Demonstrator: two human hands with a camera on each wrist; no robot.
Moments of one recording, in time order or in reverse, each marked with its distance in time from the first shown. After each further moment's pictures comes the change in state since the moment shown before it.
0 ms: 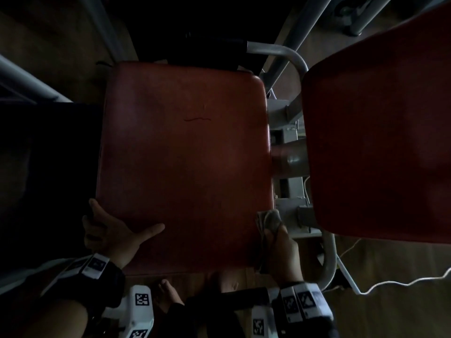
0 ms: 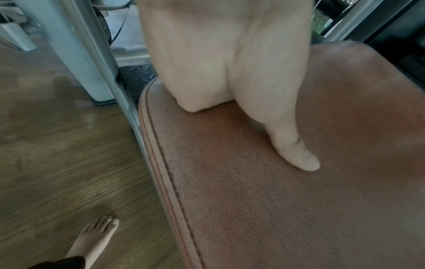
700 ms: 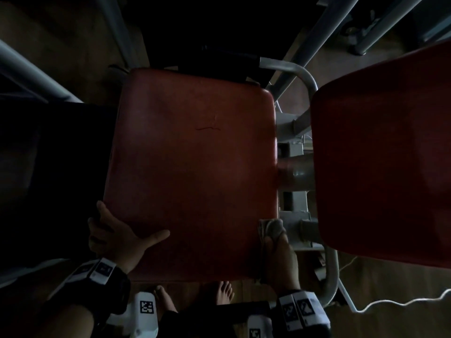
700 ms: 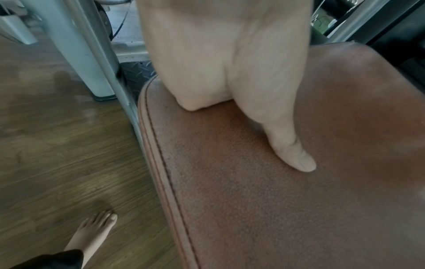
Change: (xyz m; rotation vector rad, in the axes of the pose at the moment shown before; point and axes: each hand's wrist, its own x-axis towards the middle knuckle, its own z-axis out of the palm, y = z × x) left_hand 0.002 -0.003 -0.001 -0.012 -0.015 0.012; right_hand 0.010 0.002 0.012 -0.030 0.031 -0.057
